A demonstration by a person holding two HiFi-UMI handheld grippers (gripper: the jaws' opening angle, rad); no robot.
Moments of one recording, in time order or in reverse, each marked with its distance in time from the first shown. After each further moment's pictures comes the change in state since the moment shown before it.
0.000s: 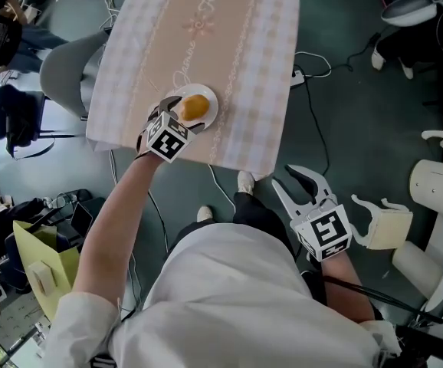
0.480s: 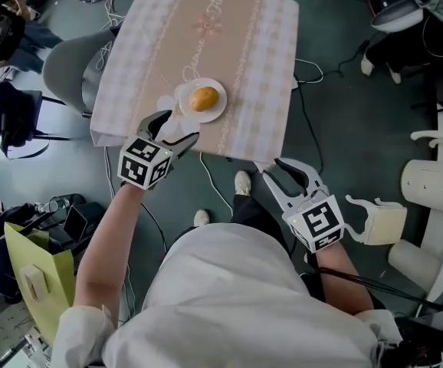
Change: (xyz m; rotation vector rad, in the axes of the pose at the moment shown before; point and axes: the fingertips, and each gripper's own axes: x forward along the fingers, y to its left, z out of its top) left arm -0.136 -0.027 -0.009 -0.291 -0.368 -0.070; right arm 0.010 0.067 0.020 -0.090 -0.032 -0.013
